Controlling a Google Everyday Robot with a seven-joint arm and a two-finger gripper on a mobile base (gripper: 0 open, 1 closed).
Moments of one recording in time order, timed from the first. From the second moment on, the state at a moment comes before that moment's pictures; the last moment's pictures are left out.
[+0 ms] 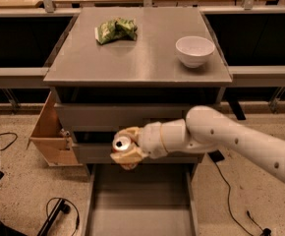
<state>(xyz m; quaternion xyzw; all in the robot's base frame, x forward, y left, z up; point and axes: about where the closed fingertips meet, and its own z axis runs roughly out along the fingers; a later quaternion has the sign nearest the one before) 0.499 0.068 0.697 -0.57 0.61 0.37 0.41</state>
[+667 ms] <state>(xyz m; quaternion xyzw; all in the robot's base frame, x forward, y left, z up) 0.593 0.094 0.853 -0.58 0.60 0.33 0.45</state>
